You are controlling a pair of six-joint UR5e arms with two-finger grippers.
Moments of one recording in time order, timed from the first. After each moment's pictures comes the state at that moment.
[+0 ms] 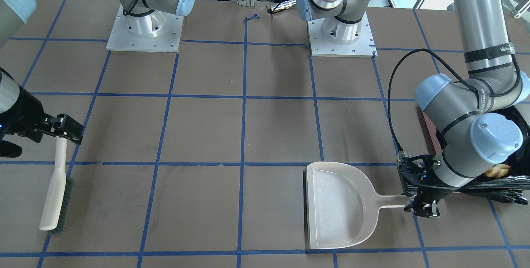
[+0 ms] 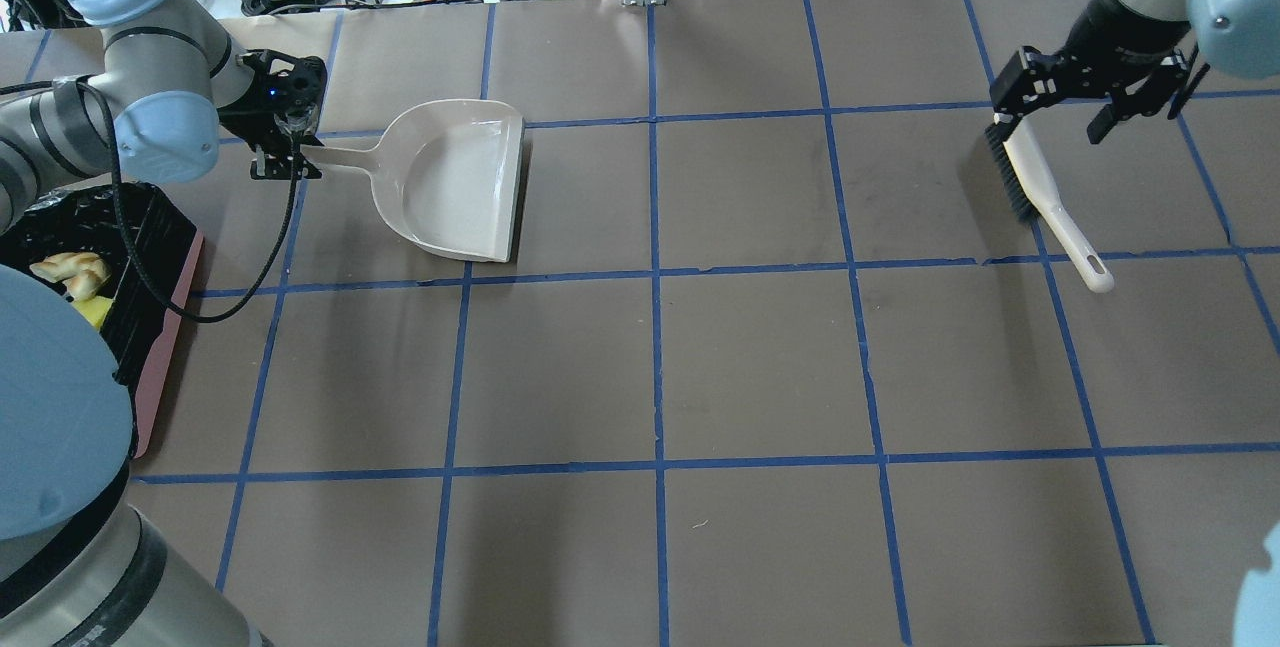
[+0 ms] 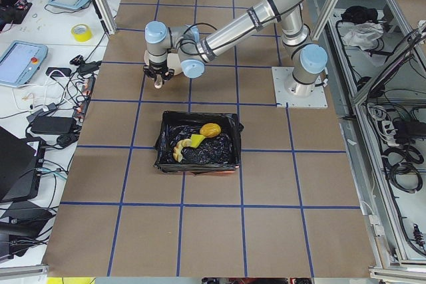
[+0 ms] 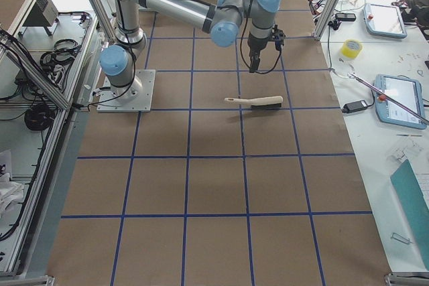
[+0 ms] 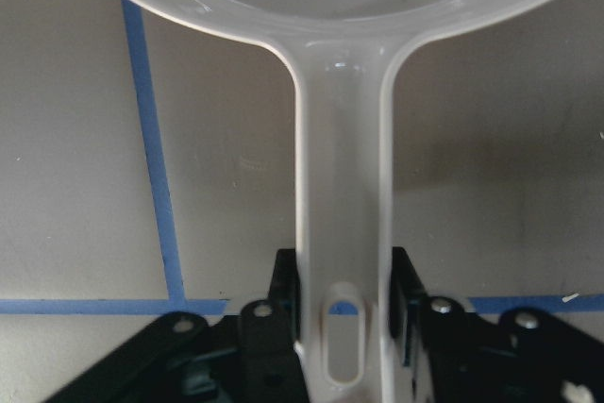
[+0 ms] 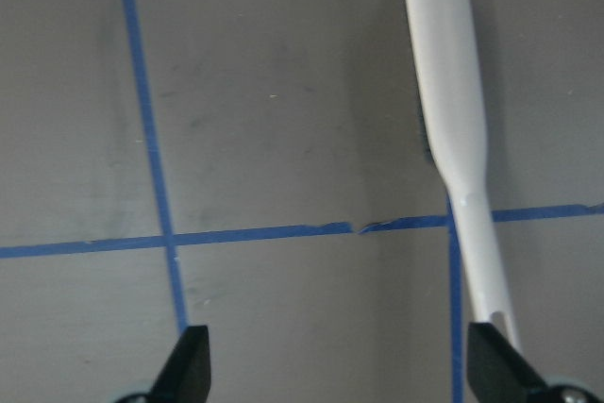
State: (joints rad) left arm -1.28 -2.08 -1.59 -0.94 1.50 1.90; right arm 1.35 -1.35 1.55 -1.73 -1.55 -0.14
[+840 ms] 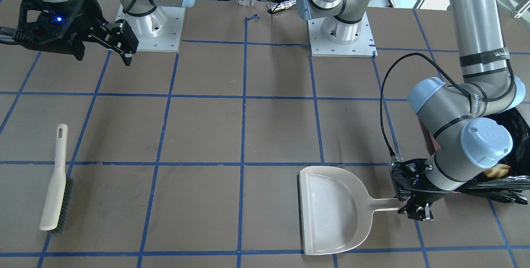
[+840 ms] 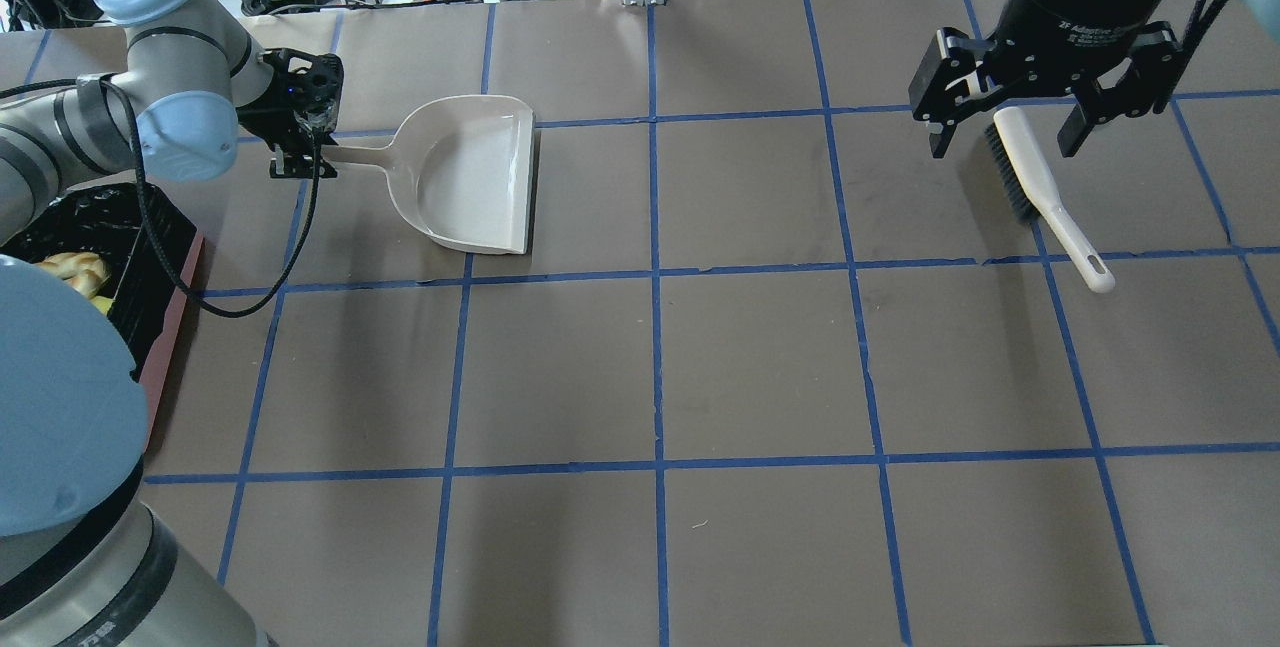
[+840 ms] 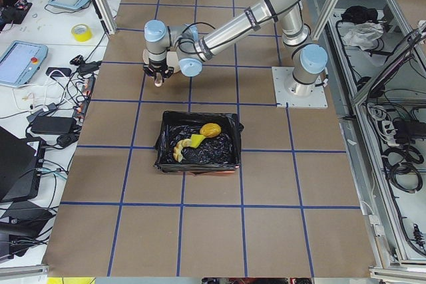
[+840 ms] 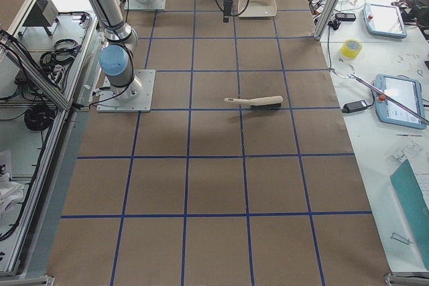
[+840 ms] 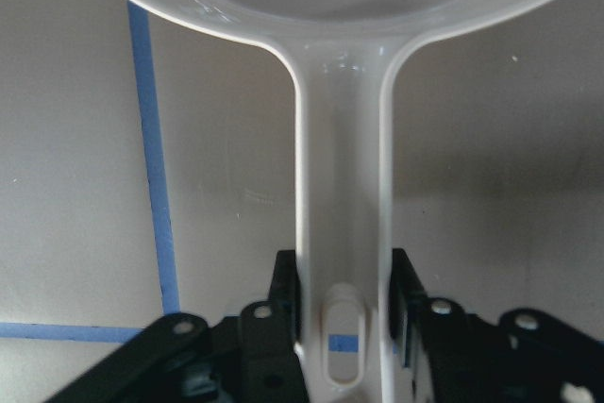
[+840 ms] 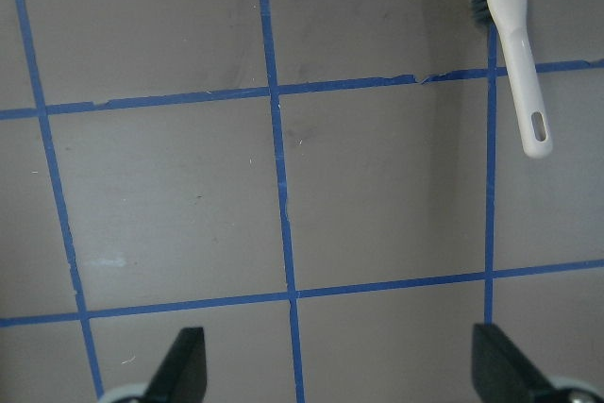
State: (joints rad) left arm -1.31 -2.10 -1.58 -0.93 1.50 1.85; right arm 1.55 -1.59 1.50 -1.42 -1.61 0.05
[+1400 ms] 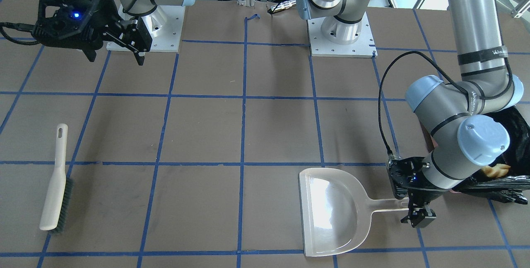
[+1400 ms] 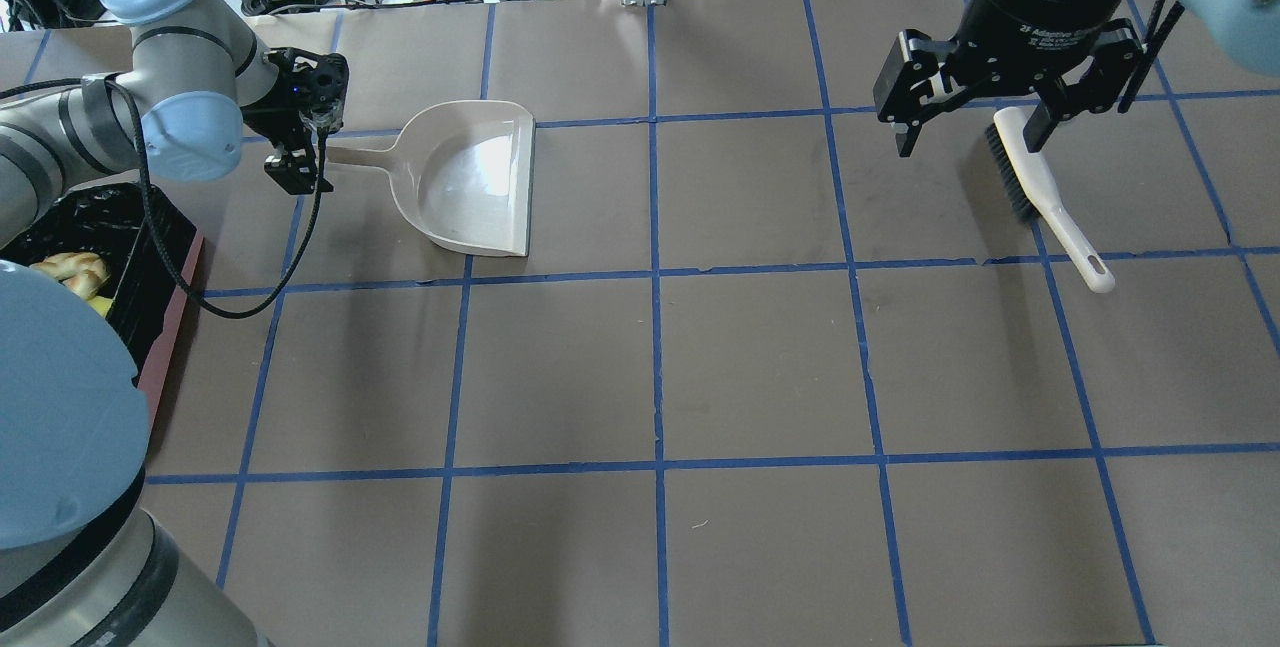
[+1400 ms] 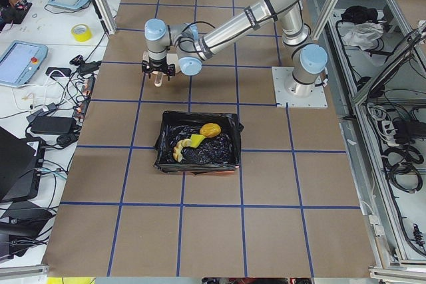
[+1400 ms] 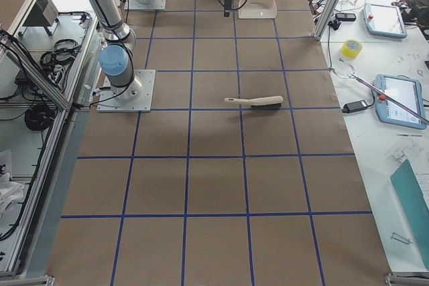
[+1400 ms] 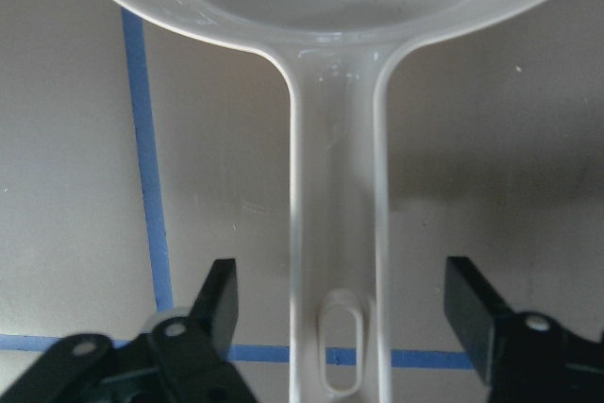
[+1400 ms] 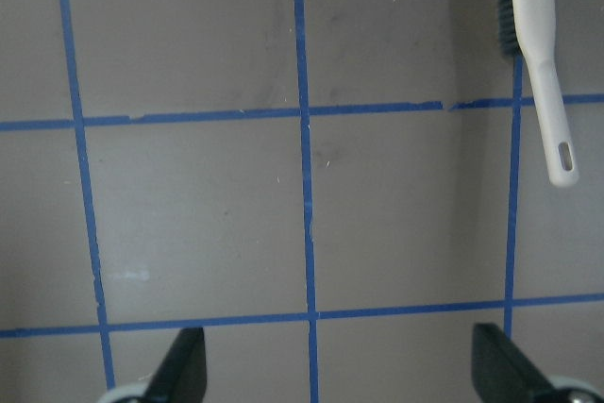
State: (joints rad) left arm -1.33 -2.07 -1.59 -0.93 1.50 1.85; right arm 1.59 -1.58 1.50 -1.51 -1.61 0.06
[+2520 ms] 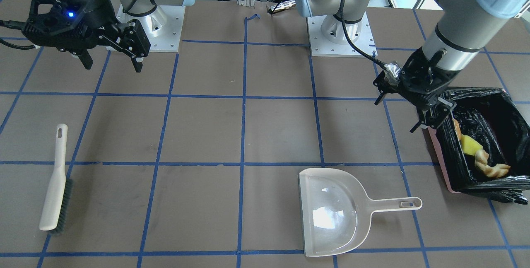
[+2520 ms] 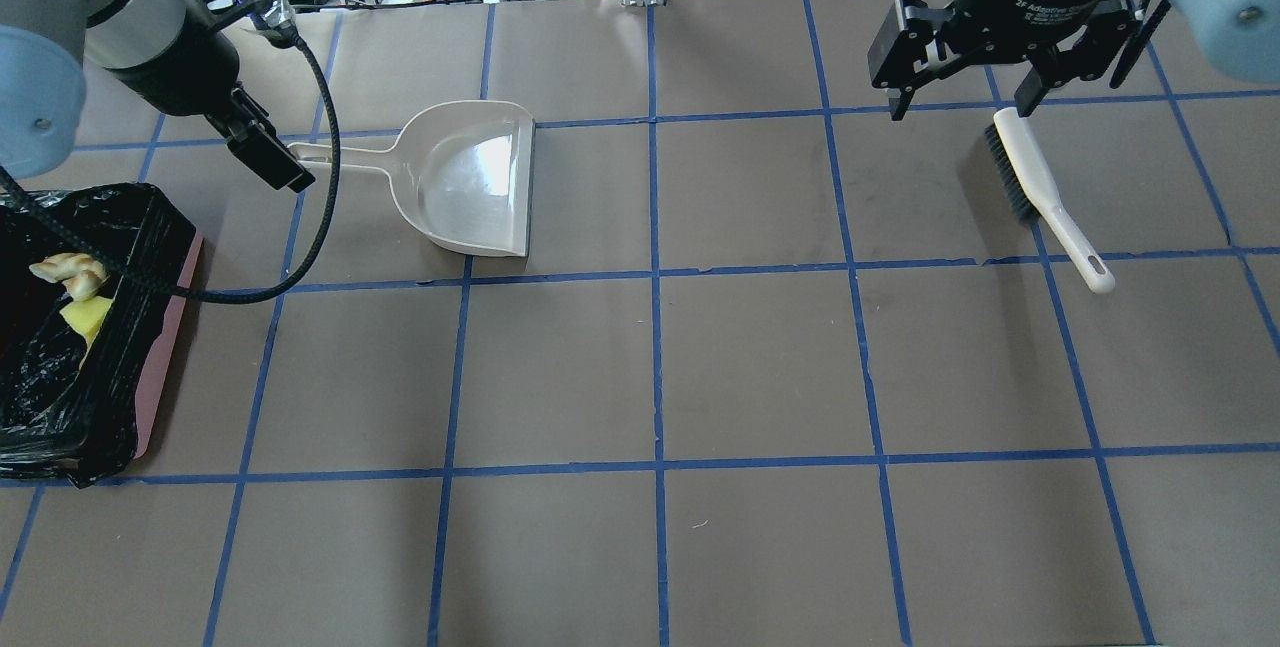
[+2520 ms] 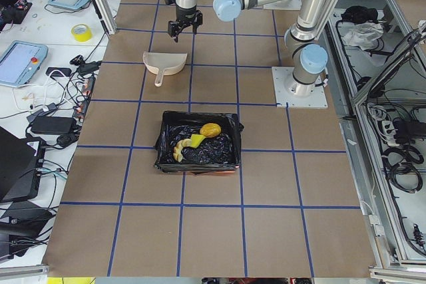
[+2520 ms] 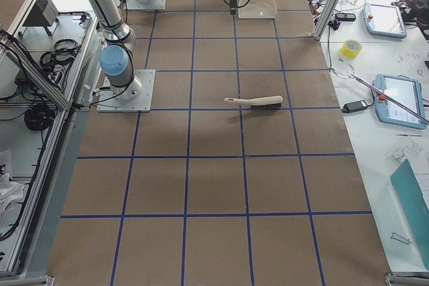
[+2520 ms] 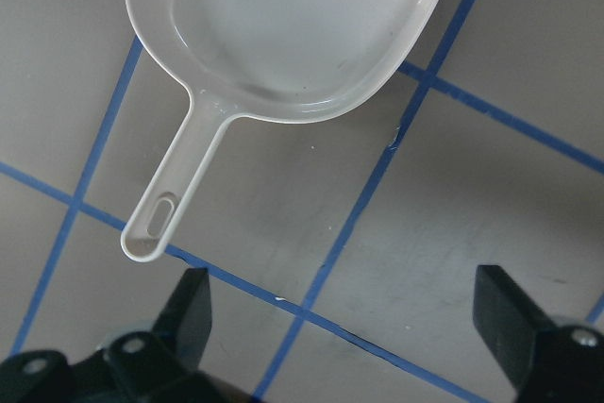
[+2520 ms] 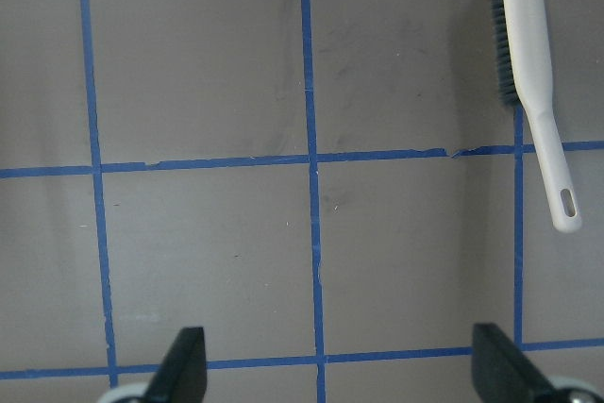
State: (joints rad) left arm -1.40 -1.61 -1.66 -1.36 1.51 0.96; right arm 1.59 -1.59 1.50 -1.56 -1.60 0.06
